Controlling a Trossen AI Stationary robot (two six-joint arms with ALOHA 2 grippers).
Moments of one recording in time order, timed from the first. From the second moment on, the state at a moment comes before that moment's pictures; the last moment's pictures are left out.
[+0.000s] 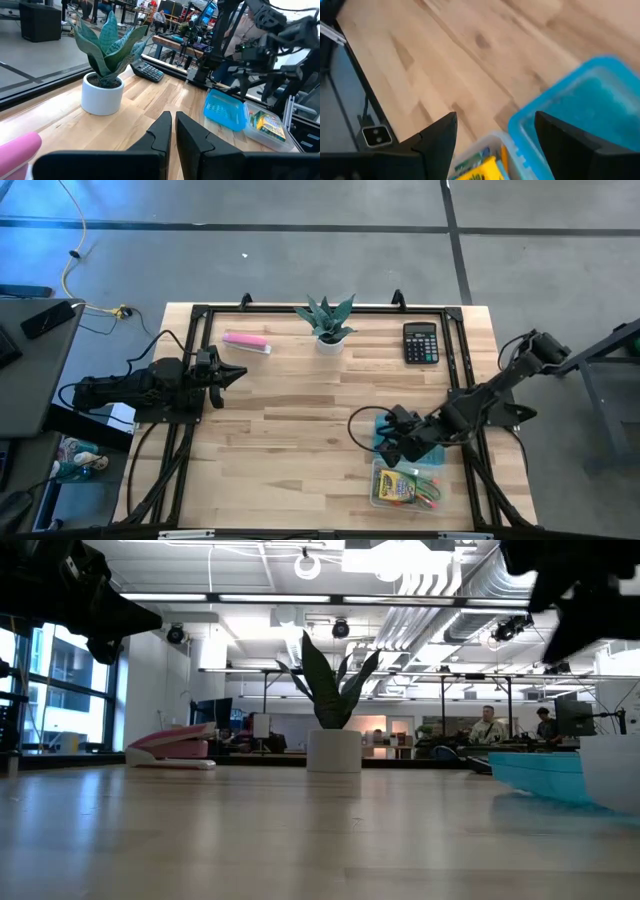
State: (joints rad) left arm 0.16 0.01 0.16 -0.24 -0.22 -0.30; right arm 0.59 1.33 0.87 -0.53 0.31 1.33
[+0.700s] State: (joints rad) left arm 0.16 0.01 0.16 -0.24 -0.22 -0.30; right arm 0.46 1.47 1.10 -0.81 0.31 1.30
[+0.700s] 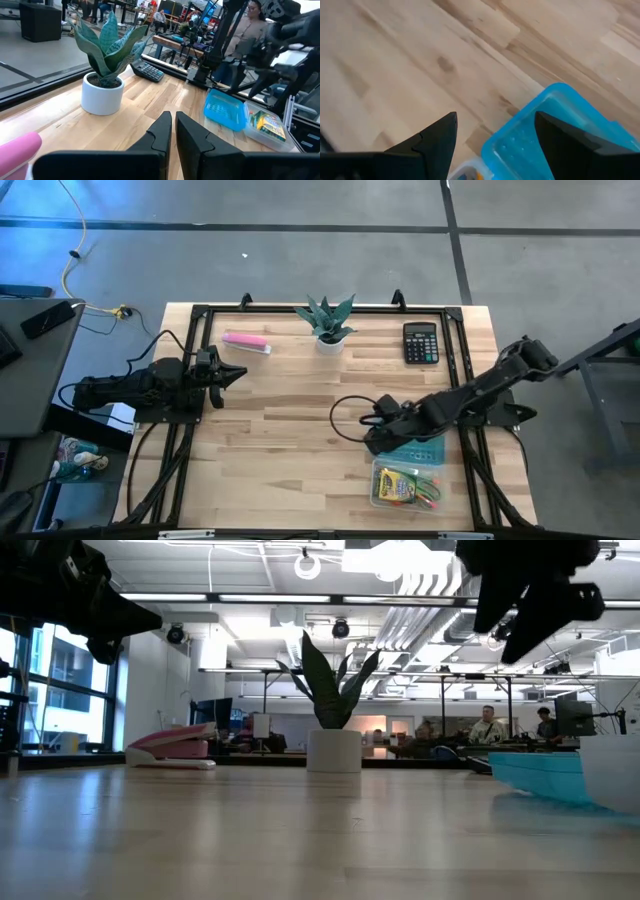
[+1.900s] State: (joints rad) left arm 0.16 0.01 0.16 -0.23 -0.22 -0.31; right arm 0.42 1.80 1.10 -0.77 0.14 1.73
